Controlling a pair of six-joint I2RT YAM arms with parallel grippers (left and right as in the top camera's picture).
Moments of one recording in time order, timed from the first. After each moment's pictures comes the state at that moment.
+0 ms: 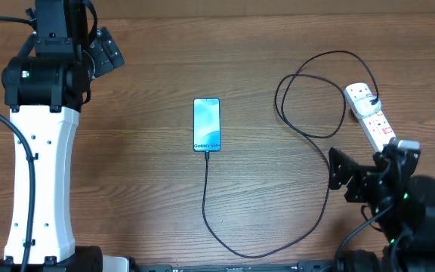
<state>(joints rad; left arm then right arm) -0.04 1.59 1.89 -1.15 -0.30 -0.47 -0.05 0.48 0.75 -0.77 -0.18 0.20</state>
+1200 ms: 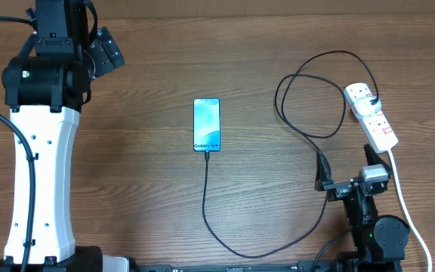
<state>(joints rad) -0.04 1.59 1.89 -1.15 -0.30 -0.47 0.02 0.01 0.08 -0.03 -0.12 -0.06</state>
